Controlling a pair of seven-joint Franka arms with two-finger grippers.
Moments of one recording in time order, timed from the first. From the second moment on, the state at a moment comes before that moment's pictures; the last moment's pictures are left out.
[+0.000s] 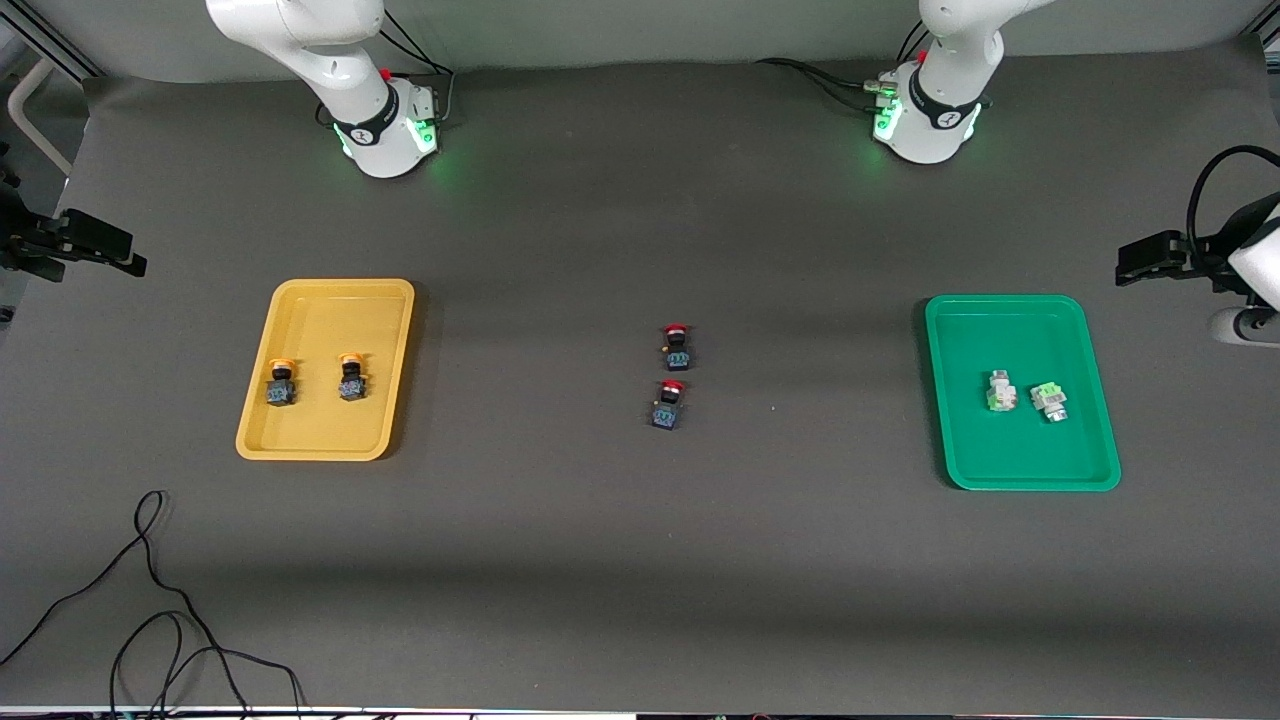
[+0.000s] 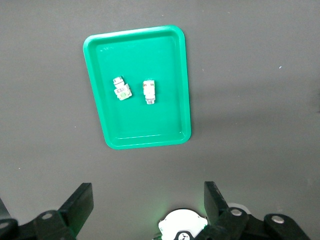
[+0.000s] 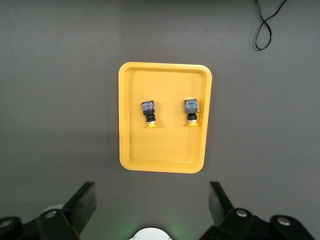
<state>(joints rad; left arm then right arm) 0.41 0.17 -0.48 -1.38 0.12 1.32 0.06 -0.03 -0.05 -0.08 -1.61 0.01 1.48 -0.11</state>
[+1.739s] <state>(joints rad) -0.01 0.00 -0.04 -1.63 0.08 1.45 0.06 -0.02 -0.04 -0.06 -1.62 -0.01 1.48 -0.10</state>
